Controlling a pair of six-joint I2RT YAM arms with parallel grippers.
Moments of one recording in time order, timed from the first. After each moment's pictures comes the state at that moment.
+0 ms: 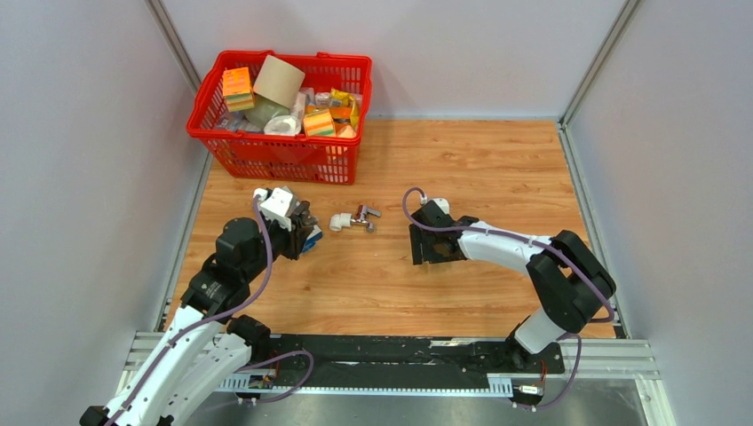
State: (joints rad) left arm -0.48 0.57 0.66 -0.39 0.04 -0.05; right arm 0.71 1.58 0.86 -0.42 0.21 0.54
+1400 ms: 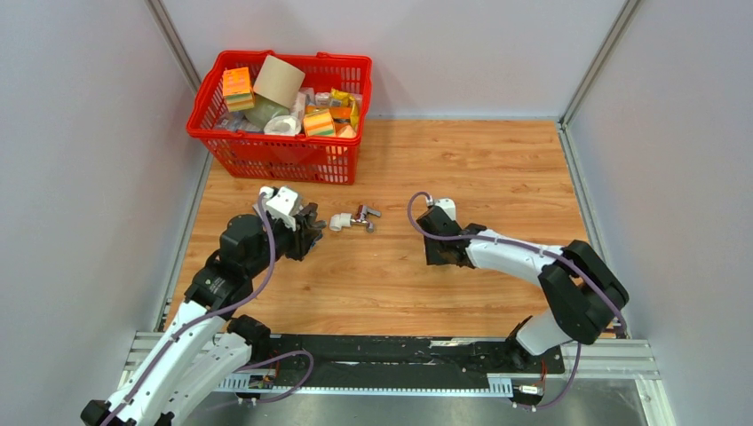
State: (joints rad) left arm -0.48 0.60 0.66 -0.38 0.12 -0.07; right arm 0.72 1.53 0.79 -0.36 0.32 0.53
